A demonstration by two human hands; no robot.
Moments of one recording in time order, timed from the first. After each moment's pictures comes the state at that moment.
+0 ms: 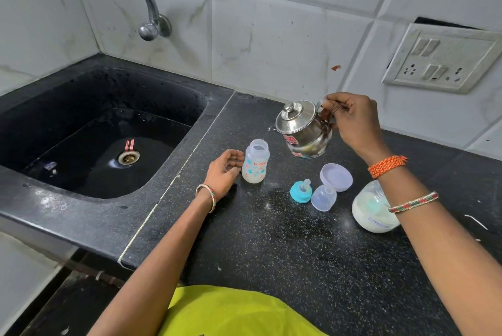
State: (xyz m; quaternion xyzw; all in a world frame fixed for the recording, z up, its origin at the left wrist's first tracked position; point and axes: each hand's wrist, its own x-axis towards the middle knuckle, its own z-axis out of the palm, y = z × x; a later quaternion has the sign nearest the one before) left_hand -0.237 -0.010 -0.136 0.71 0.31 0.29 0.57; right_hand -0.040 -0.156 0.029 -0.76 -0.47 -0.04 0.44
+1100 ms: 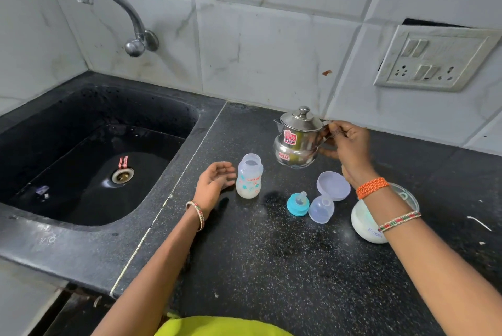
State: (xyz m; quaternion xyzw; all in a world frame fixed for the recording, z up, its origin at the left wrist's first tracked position) left_hand -0.235 0.003 -0.133 0.58 0.32 0.30 0.69; right_hand -0.022 -0.157 -0.016 -0.71 -0.28 0.11 0.64
